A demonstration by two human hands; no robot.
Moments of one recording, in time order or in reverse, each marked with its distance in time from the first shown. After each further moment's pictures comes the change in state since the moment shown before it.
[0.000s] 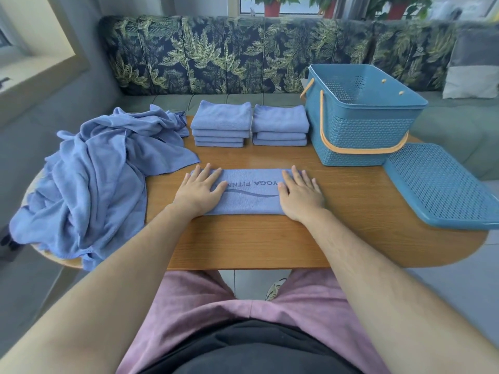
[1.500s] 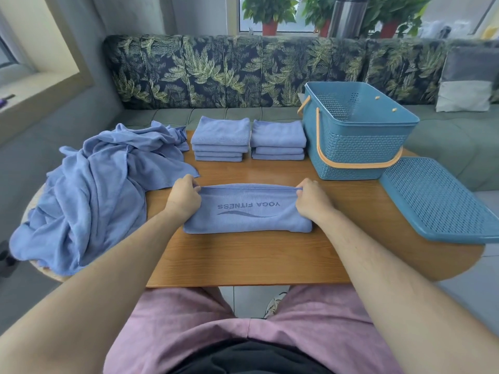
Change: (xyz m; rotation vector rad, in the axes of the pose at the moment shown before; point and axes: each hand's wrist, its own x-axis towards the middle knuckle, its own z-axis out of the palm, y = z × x) left_hand 0.010 -0.013 -0.029 -0.384 0.257 -0.172; right_hand 0.029 0.027 -0.025 0.274 0.191 0.049
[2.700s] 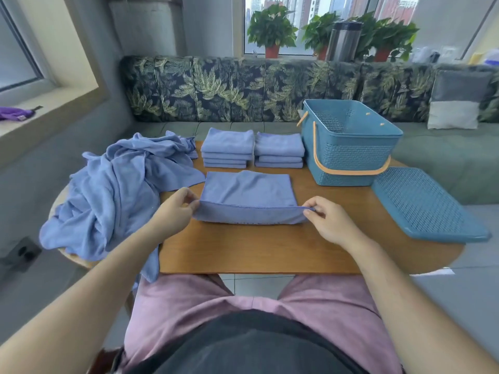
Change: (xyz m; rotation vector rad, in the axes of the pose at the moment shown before) left_hand -0.093 0.003 -0.069 -0.169 -0.075 0.040; right_hand -0.108 0.016 -0.061 0.354 -0.075 -0.221
